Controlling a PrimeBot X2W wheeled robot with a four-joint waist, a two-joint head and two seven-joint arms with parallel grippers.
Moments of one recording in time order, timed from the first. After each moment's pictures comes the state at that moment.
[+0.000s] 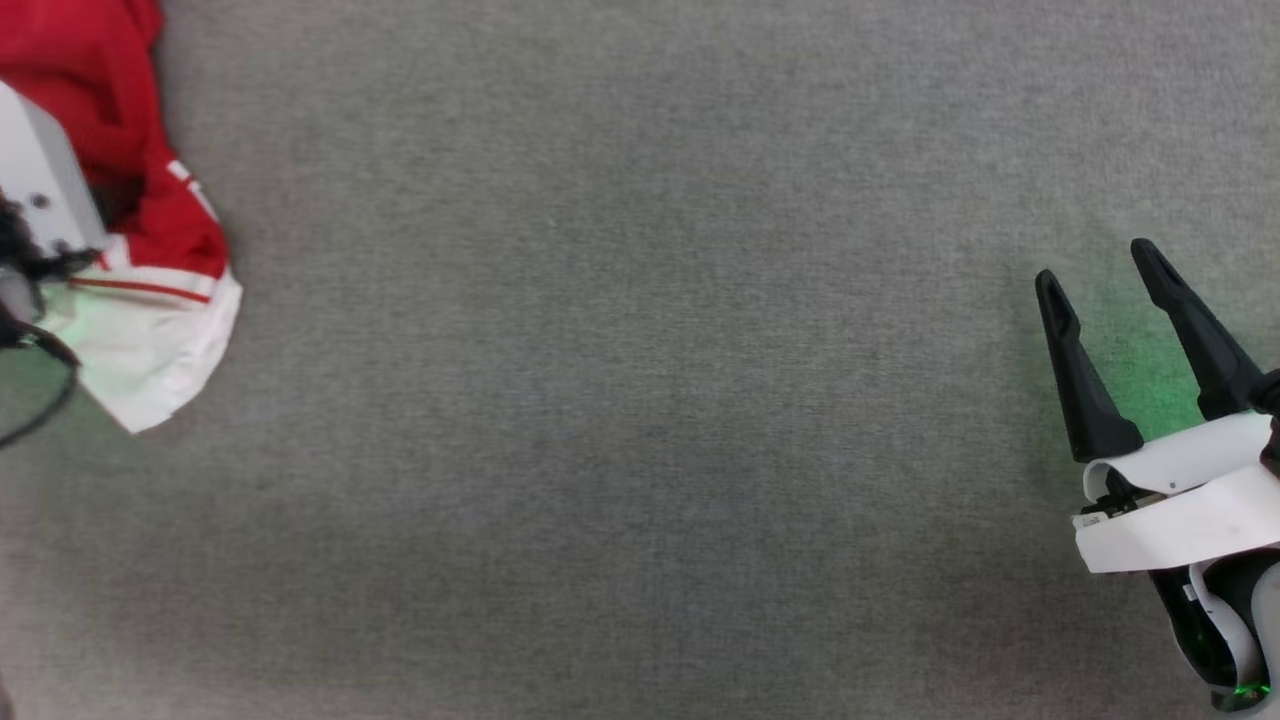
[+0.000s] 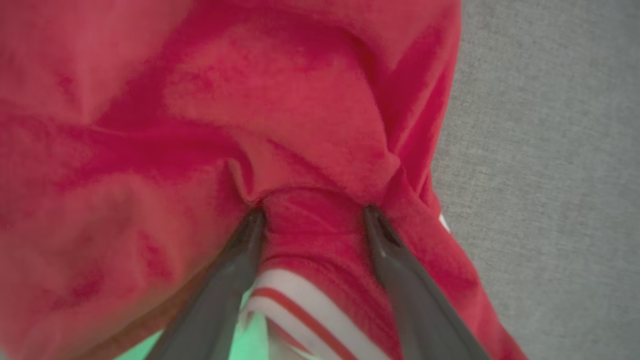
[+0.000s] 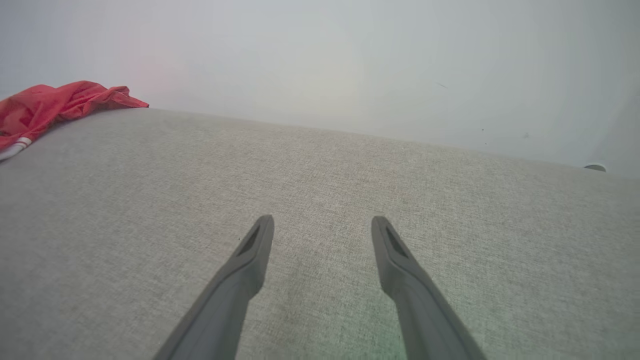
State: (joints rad) left arm -1.01 0.55 -0.07 0.66 -0.58 0.01 0.94; right arm -0.27 -0.32 0.14 -0.12 0.29 0.13 -0.09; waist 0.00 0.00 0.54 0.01
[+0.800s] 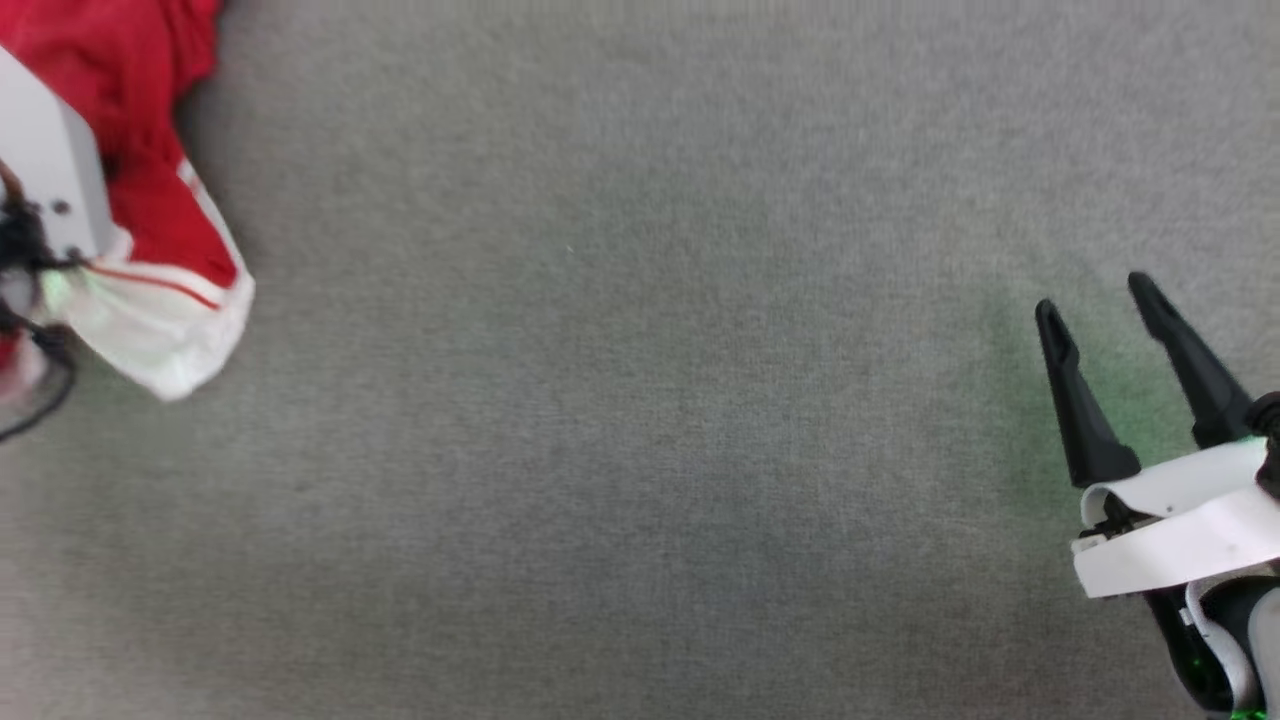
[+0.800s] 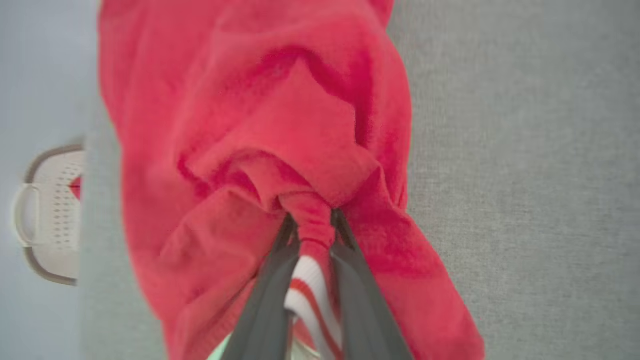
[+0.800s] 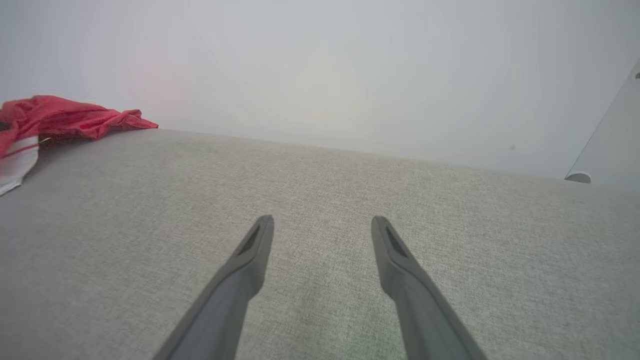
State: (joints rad) left arm -1.02 0.58 -0.17 0.62 -0.51 -0.06 0.85; right arm -0.23 -0.30 0.12 -0.13 0.31 0.13 -0.07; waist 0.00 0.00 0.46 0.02
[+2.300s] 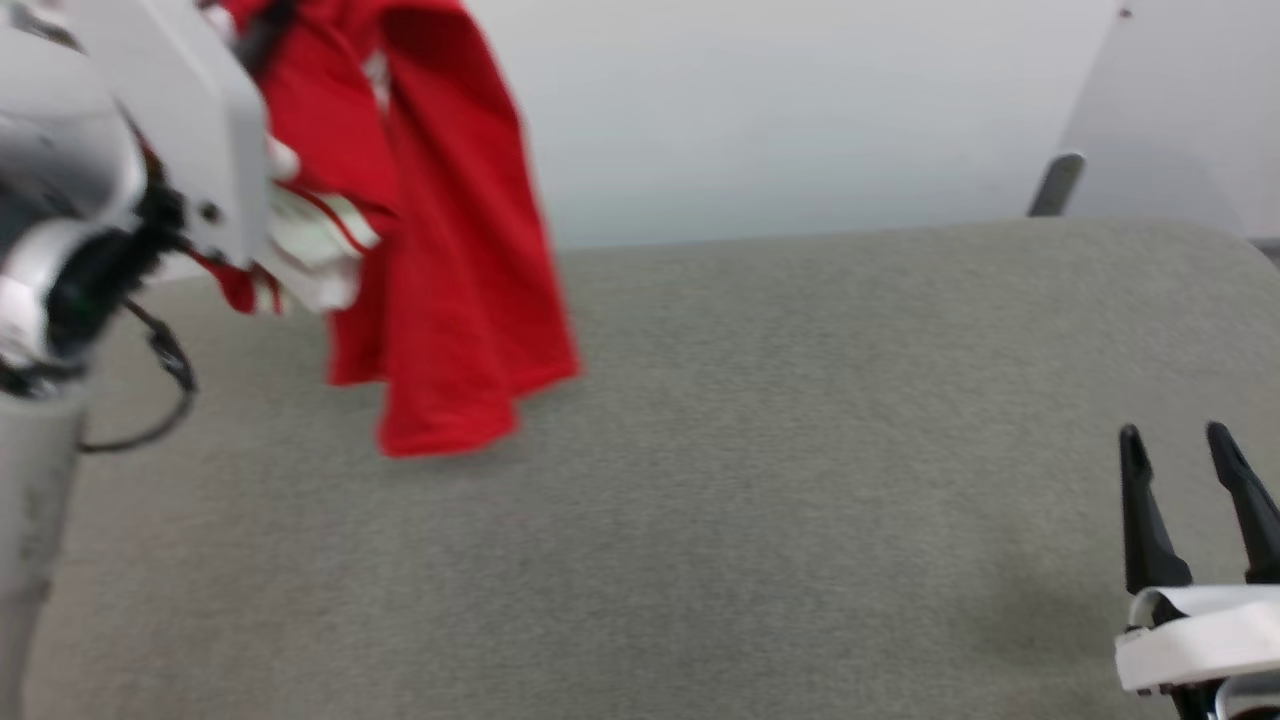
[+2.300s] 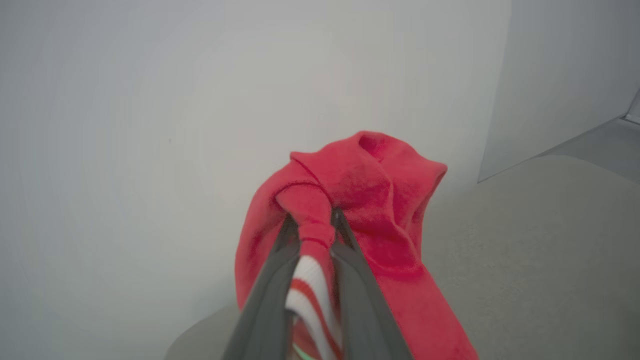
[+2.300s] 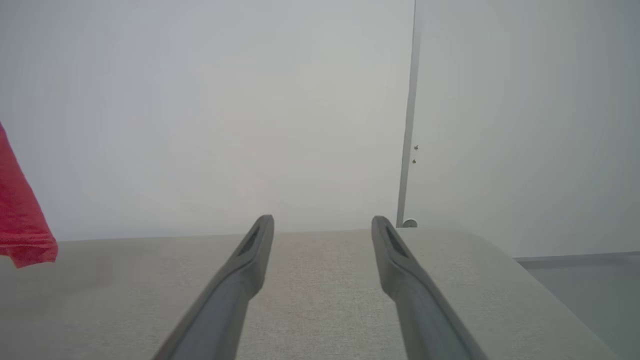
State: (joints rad) left arm -0.94 0.60 -0.29 -0.07 -0.60 0.01 0.87; right arm -0.04 -0.16 -0.09 -0.02 0.24 0.13 -0.14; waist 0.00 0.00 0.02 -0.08
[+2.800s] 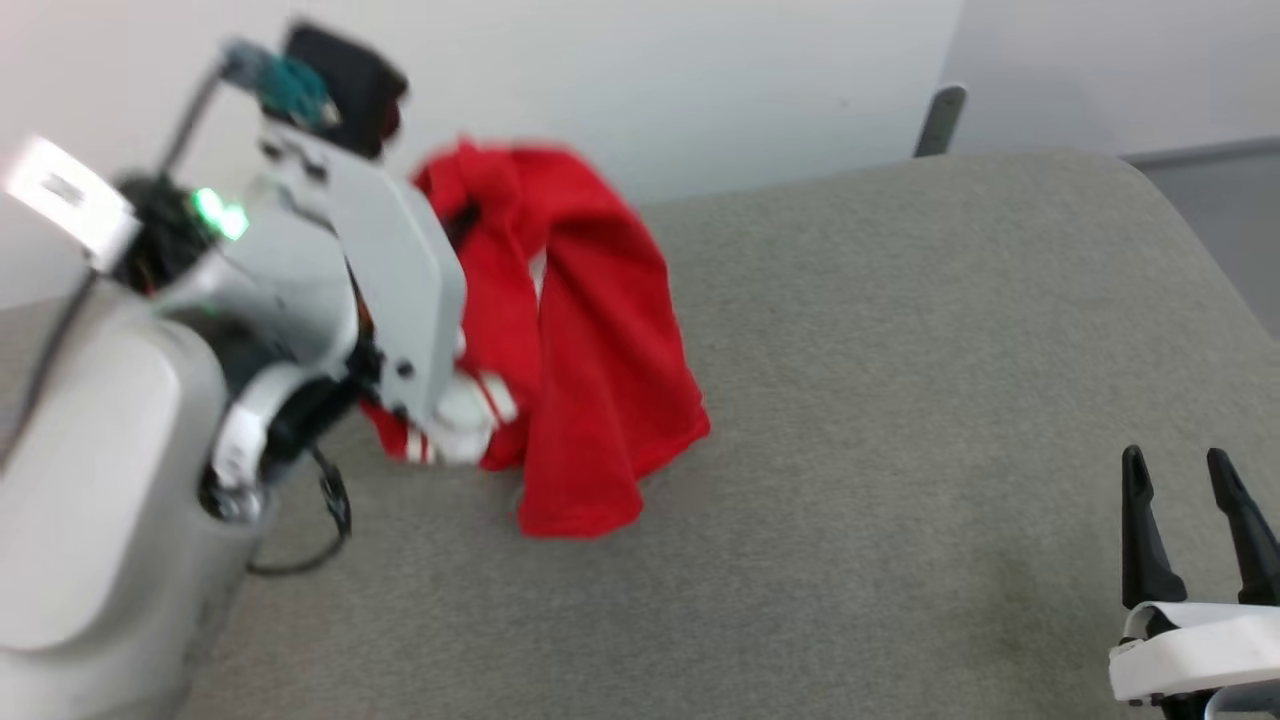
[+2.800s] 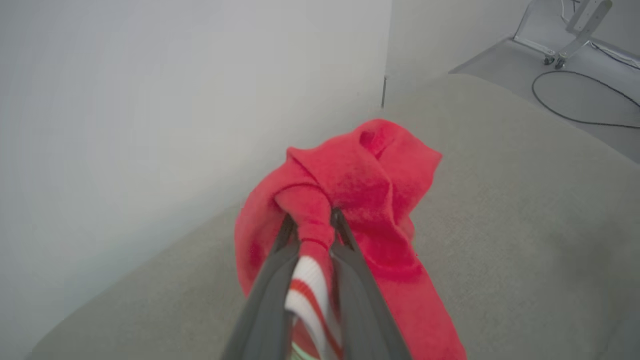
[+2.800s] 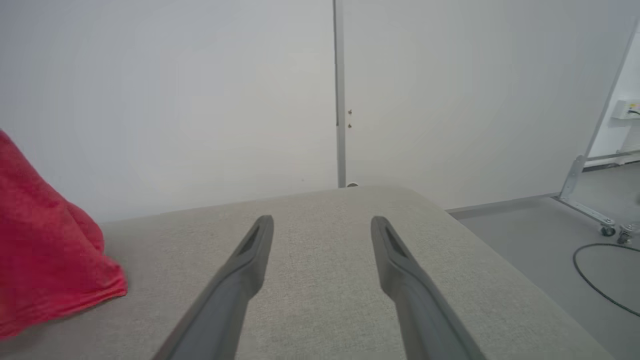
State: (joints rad) left arm -0.79 0.51 -0.41 -0.15 -0.60 0.09 0.96; right arm -0.04 -0.13 -0.12 0.04 0.23 0.13 -0.18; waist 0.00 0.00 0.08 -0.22
